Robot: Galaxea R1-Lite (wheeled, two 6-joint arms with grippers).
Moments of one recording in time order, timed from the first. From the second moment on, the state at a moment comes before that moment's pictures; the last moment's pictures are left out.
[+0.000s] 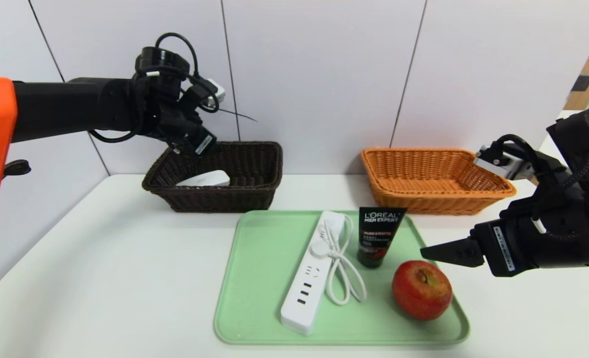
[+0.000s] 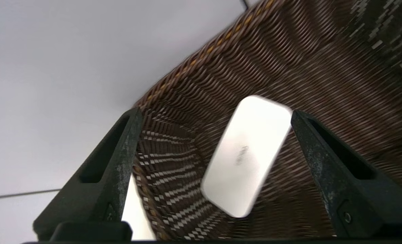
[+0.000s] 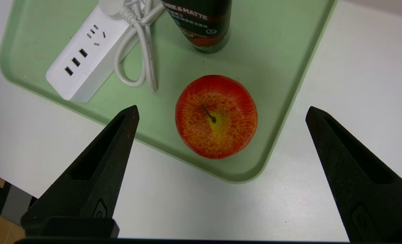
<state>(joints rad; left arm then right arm) -0.26 2.08 -1.91 0.31 0.11 0.49 0.43 1.41 -1.05 0.45 0.10 0.13</state>
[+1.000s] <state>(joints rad) -0.82 1.92 -1.88 0.65 0.32 -0.36 0.38 1.40 -1.05 0.43 0.10 0.13</state>
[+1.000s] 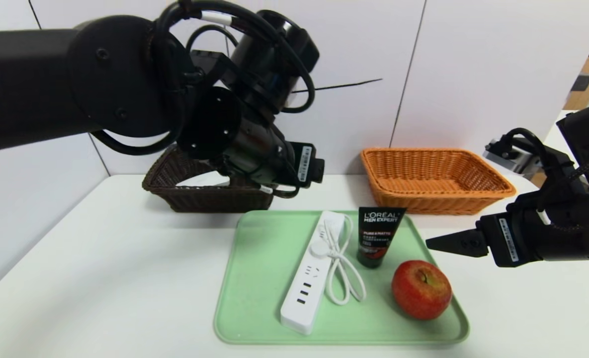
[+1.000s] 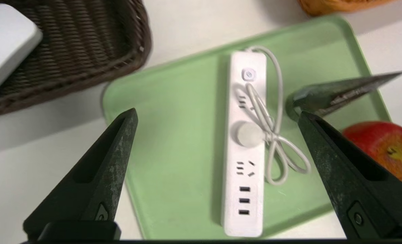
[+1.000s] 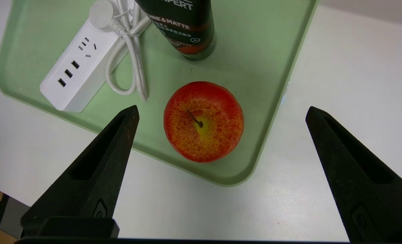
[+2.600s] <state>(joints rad) -0.87 2.09 -1.87 0.83 0.22 -0.49 0.34 1.38 -1.02 0.43 0.10 0.13</state>
